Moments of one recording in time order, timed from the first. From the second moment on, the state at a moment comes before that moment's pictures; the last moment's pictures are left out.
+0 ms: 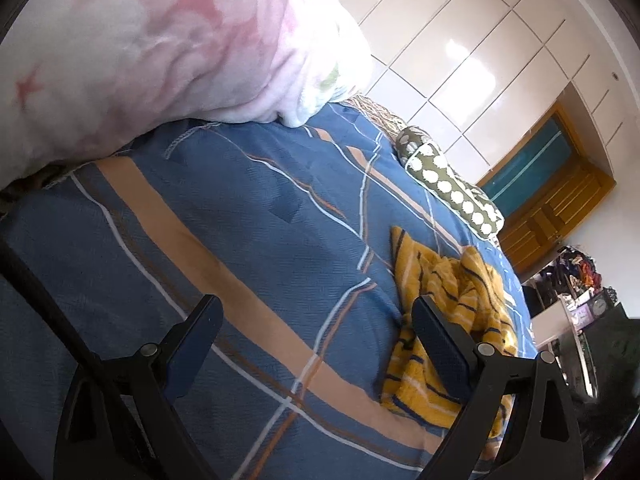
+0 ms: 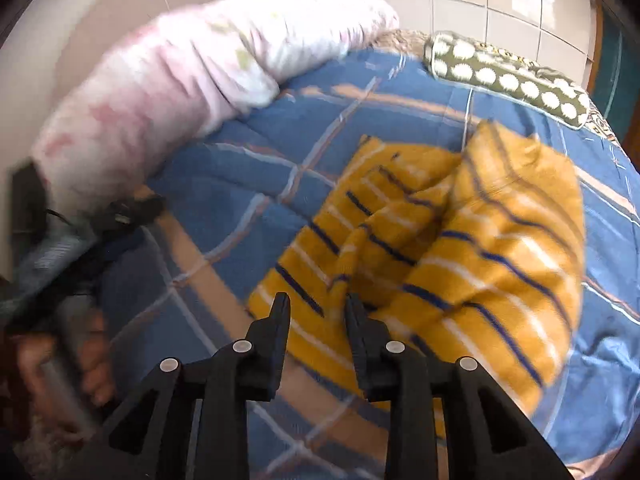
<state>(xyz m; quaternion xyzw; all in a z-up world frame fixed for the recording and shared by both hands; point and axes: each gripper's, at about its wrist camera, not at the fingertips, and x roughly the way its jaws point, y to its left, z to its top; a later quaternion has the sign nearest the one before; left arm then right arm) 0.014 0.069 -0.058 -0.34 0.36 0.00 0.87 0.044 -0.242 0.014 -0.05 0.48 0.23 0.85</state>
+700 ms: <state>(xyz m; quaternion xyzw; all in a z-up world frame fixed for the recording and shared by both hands) 0.022 0.061 -0.065 -0.35 0.38 -0.04 0.86 0.152 -0.248 -0.028 -0.13 0.52 0.01 0.84</state>
